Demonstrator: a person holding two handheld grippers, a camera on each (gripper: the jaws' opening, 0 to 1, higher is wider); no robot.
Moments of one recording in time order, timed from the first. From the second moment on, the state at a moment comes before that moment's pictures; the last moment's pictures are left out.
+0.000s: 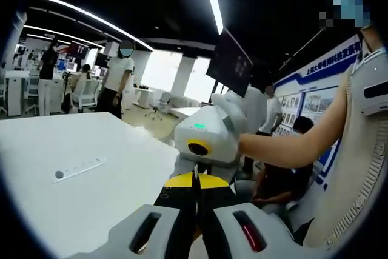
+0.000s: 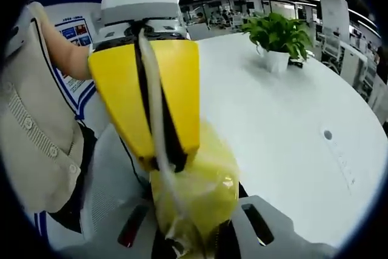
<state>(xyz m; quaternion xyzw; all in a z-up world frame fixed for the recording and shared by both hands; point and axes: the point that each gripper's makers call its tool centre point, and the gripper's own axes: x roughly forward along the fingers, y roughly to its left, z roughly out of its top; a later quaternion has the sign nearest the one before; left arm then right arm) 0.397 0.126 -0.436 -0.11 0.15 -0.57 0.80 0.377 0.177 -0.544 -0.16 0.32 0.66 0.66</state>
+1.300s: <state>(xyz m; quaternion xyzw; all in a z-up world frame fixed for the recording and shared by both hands) 0.396 0.126 -0.437 -0.11 0.15 -0.57 0.80 0.374 0.178 -0.544 -0.16 0.31 0.66 0.66</state>
